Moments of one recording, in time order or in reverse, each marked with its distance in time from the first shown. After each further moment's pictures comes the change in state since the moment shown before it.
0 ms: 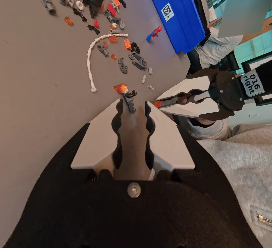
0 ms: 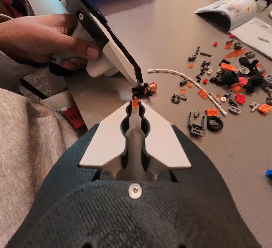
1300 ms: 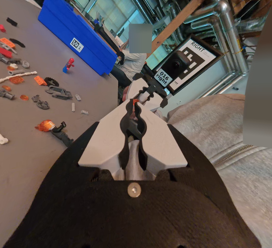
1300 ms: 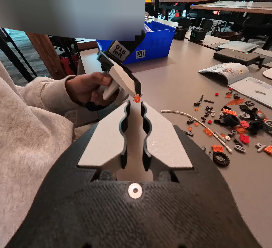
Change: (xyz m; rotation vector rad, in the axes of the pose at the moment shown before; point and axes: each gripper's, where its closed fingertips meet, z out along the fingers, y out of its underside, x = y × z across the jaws) left arm 0.093 -0.016 -0.031 0.164 0.576 0.133; right arm -0.022 -0.059 -0.035 0.343 -0.142 -0.003
